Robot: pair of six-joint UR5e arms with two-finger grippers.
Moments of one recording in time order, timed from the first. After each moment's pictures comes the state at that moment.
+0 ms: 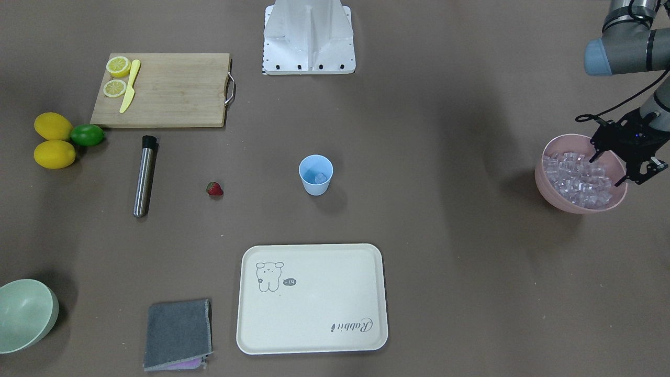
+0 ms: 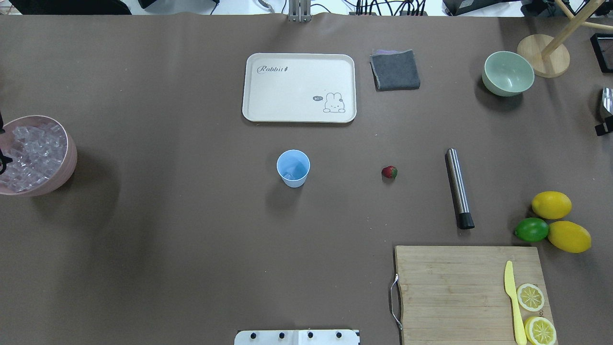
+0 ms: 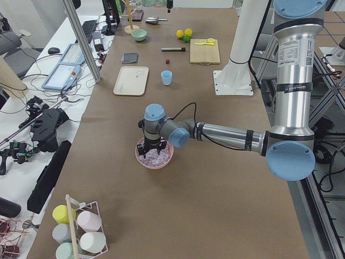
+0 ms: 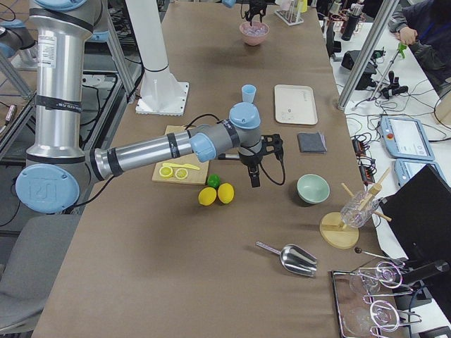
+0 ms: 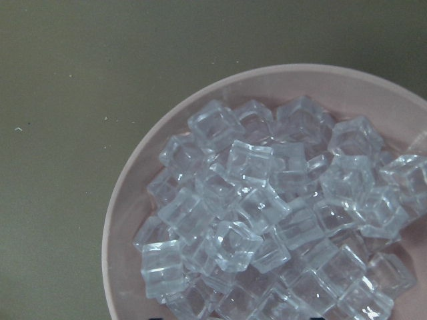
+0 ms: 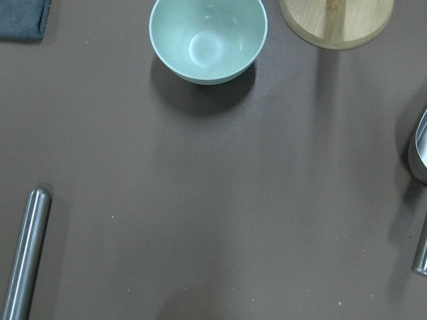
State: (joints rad) left arm -1.13 -1.54 -1.68 -1.99 -2.12 0.55; right arm 1.31 -1.68 1.95 -1.35 2.27 0.39
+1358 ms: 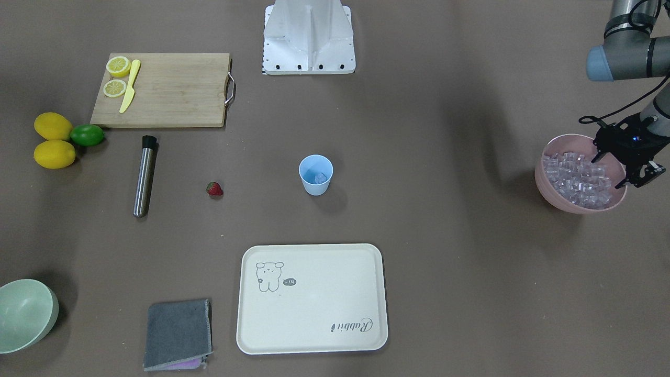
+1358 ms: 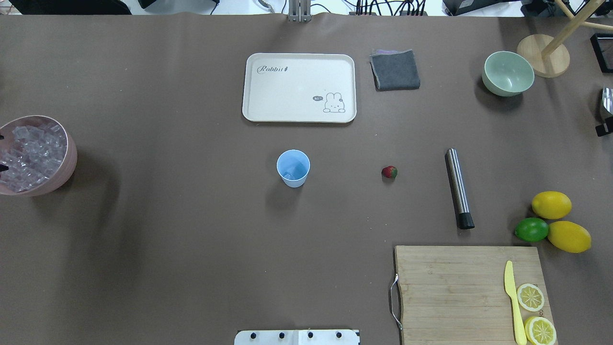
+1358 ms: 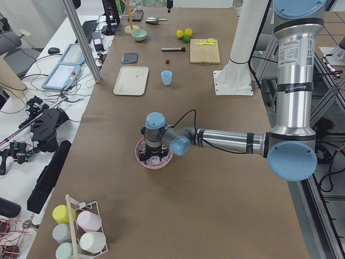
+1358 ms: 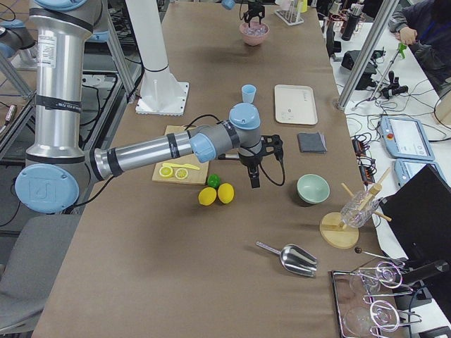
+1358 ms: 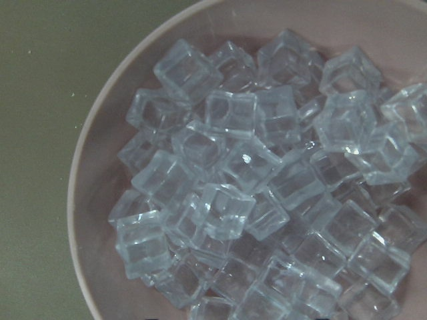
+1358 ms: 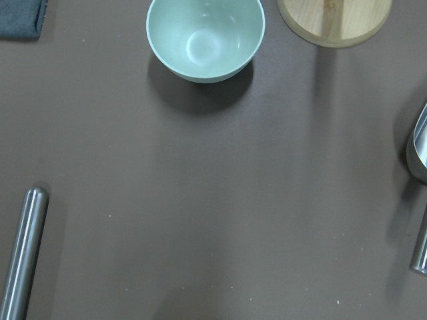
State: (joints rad) left arm -1.13 -1.52 -1.61 -2.08 -2.12 0.61; right arm 1.31 -1.68 1.94 -1.35 2.27 0.39
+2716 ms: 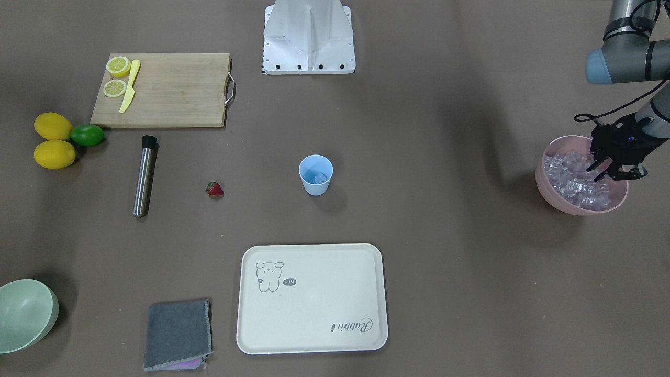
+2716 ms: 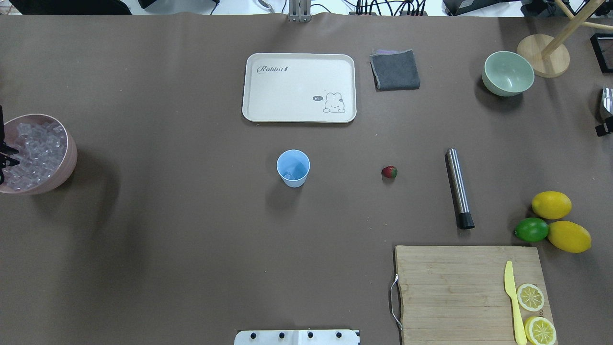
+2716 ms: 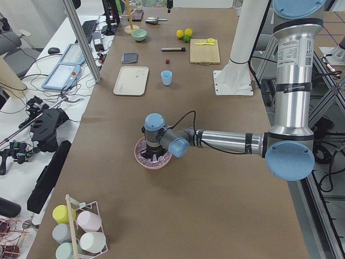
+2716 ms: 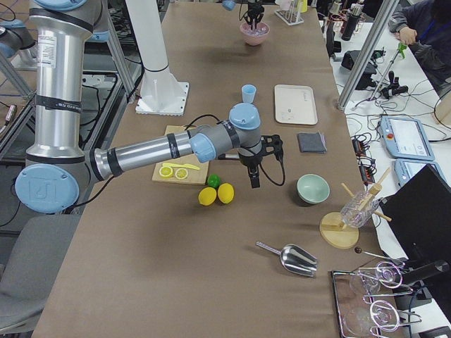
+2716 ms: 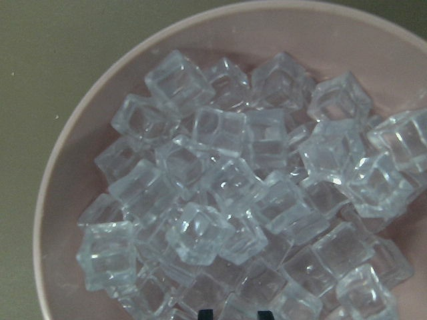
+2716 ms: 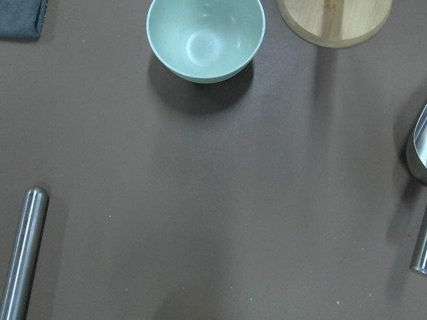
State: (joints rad) left arm -1.12 -1.54 -1.59 -2.10 -2.21 0.60; right arm 1.31 -1.68 1.94 -1.35 2.27 0.39
